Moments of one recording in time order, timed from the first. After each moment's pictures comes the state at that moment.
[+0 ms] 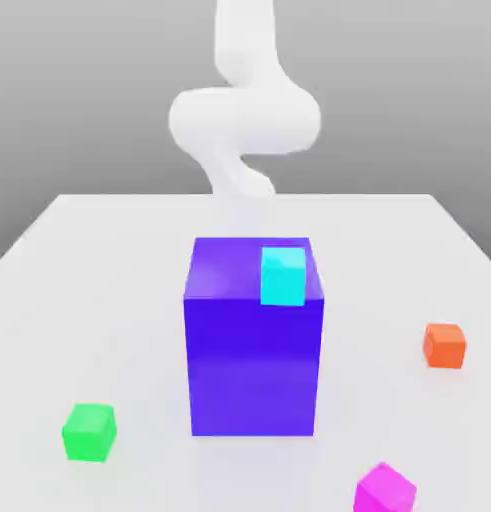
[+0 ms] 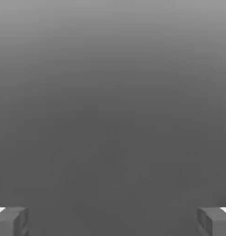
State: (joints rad) arm 0.04 -0.71 -0.02 -2.30 0.02 2.33 0.75
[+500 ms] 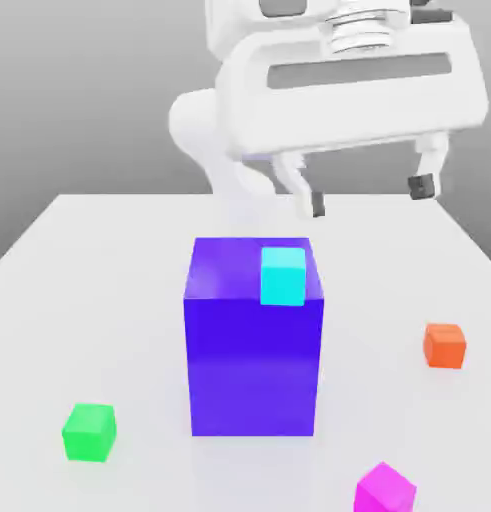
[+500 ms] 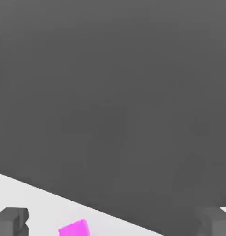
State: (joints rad) arm 0.22 -0.16 -0.04 -2.32 0.16 2.50 0.46
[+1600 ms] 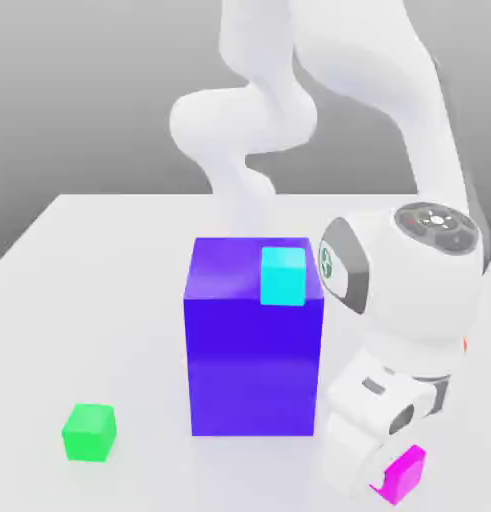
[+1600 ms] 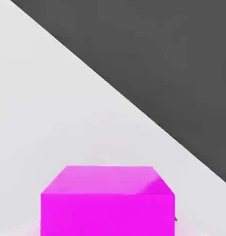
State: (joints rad) arm 0.29 0.30 -0.08 -2.33 -0.01 2.65 0.35
